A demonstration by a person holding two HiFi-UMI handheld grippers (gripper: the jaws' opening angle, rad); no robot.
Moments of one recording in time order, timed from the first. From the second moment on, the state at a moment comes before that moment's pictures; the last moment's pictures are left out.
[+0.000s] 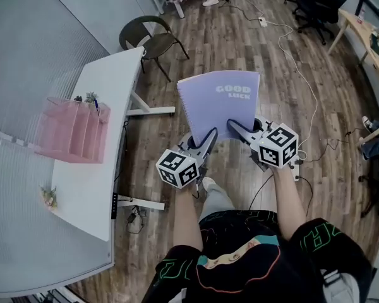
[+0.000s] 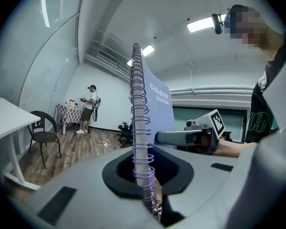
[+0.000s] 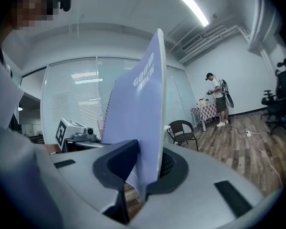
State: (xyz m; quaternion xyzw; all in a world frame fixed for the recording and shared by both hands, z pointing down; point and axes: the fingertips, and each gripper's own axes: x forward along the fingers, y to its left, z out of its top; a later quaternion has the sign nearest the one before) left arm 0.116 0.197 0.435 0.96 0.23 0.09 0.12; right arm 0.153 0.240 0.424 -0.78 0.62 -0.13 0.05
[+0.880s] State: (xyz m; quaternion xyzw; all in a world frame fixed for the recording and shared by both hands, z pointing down) left arm 0.163 -0.115 0.468 0.97 0.11 0.07 0.21; right arm 0.211 -0.084 0.453 -0.69 0.70 -0.19 0.00
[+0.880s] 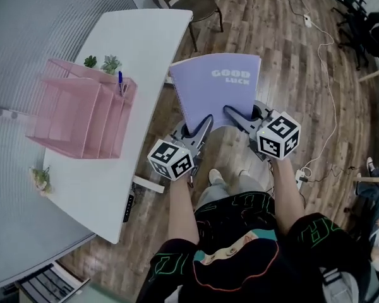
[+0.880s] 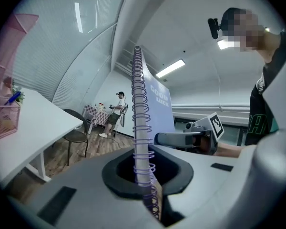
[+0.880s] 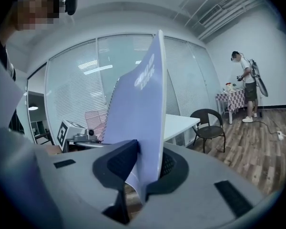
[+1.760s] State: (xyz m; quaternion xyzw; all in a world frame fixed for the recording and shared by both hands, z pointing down) left arm 0.074 -0.243 0.471 0.96 -0.17 0.01 0.24; right arm 0.131 -0.249 0.459 -0.43 0.88 -0.21 -0.06
